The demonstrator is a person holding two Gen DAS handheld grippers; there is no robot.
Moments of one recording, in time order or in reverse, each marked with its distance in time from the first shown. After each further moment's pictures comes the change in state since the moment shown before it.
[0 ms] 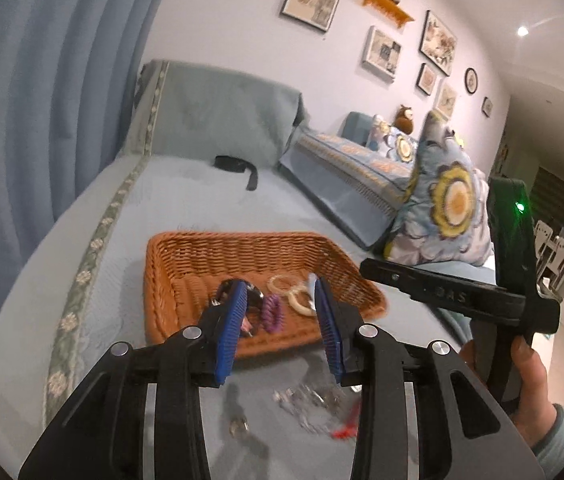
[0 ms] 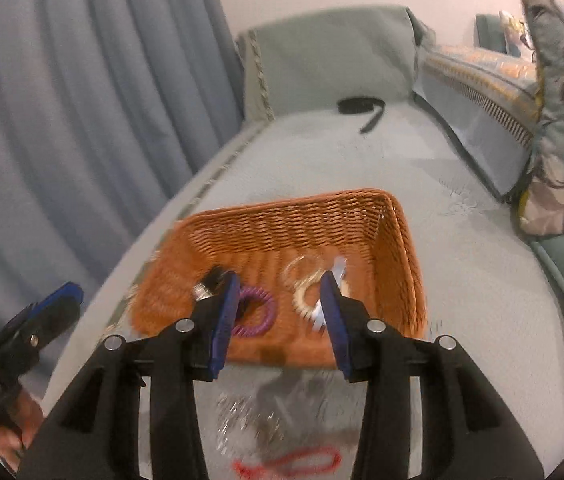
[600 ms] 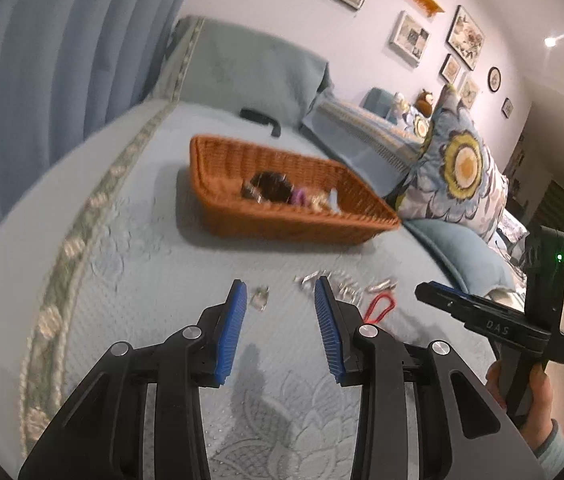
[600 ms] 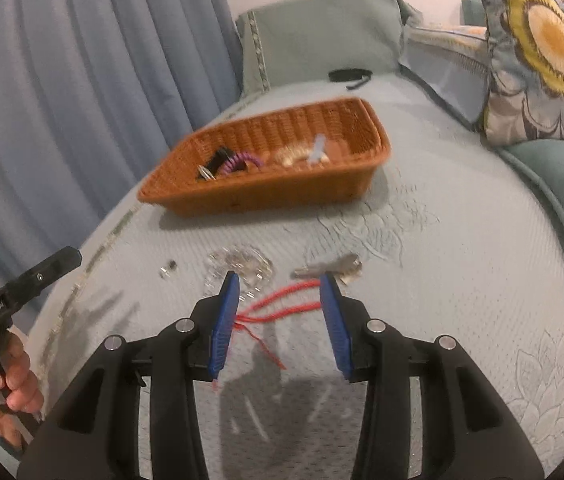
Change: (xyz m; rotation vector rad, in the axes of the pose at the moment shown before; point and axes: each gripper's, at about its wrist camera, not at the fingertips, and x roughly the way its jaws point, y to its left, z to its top) left arm -0.018 0.034 -0.090 -0.135 0.128 0.022; right arm -0.020 -0.019 -0.110 0.025 0.088 -0.028
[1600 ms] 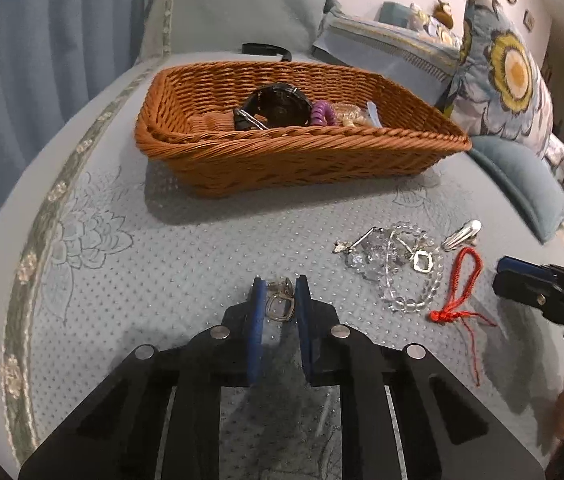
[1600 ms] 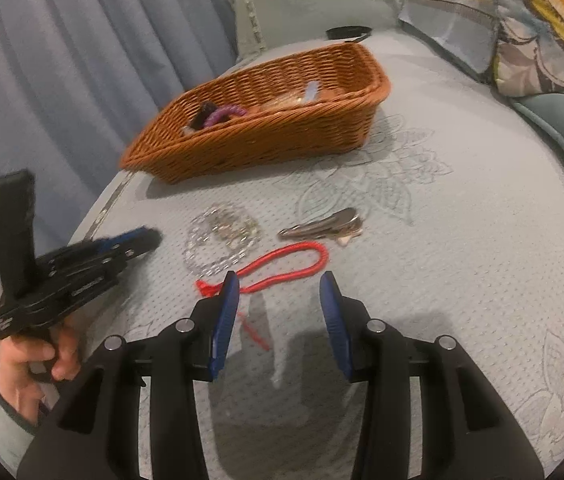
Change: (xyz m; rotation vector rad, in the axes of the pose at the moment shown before) left arm 0.101 -0.009 0.006 0.161 0.233 0.160; right arm 0.023 -0.017 -0.006 0.064 0.106 0.041
